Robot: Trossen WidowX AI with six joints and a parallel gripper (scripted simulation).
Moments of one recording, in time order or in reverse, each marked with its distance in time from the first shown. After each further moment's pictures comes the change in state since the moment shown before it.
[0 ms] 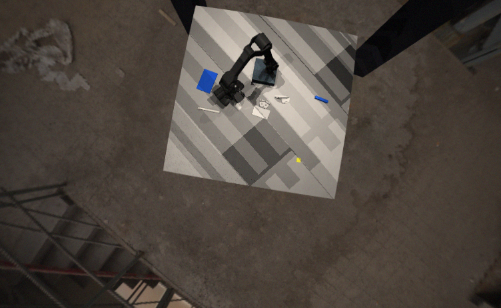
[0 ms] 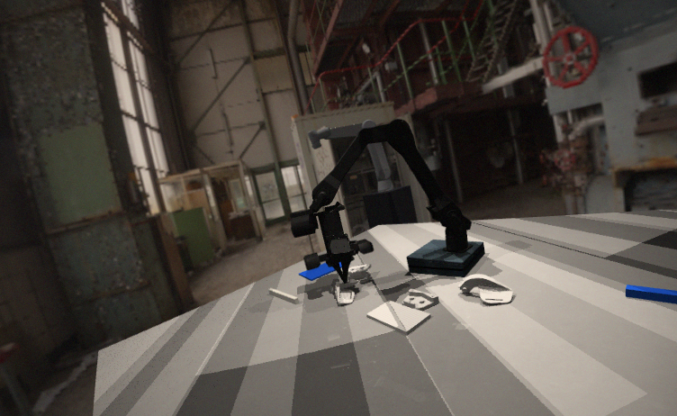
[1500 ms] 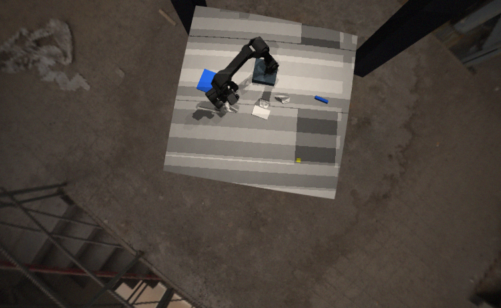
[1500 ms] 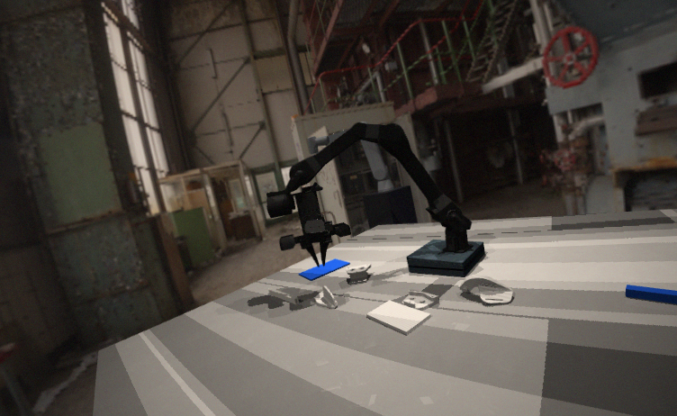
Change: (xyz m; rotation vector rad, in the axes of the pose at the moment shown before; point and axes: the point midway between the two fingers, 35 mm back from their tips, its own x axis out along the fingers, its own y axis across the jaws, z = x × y) arm -0.064 -0.051 0.000 0.002 0.007 -0.033
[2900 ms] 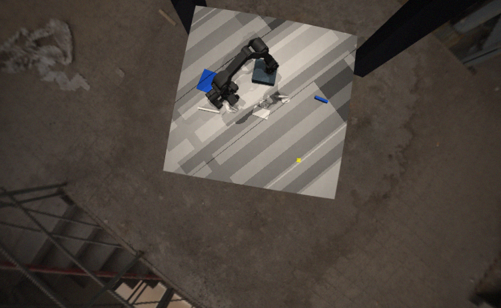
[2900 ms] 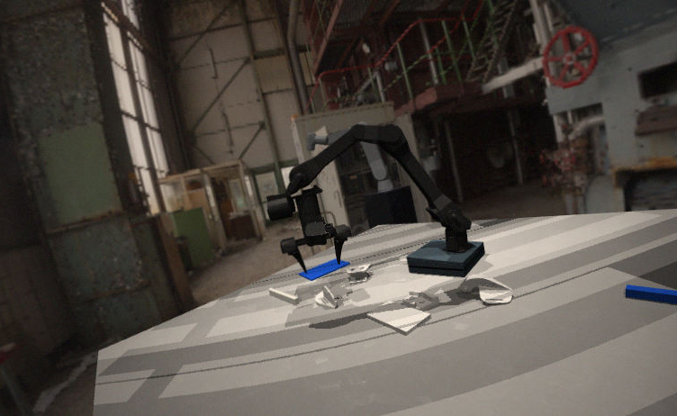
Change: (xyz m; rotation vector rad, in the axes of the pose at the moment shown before) arm 0.005 0.001 0.000 0.000 -0.002 0.013
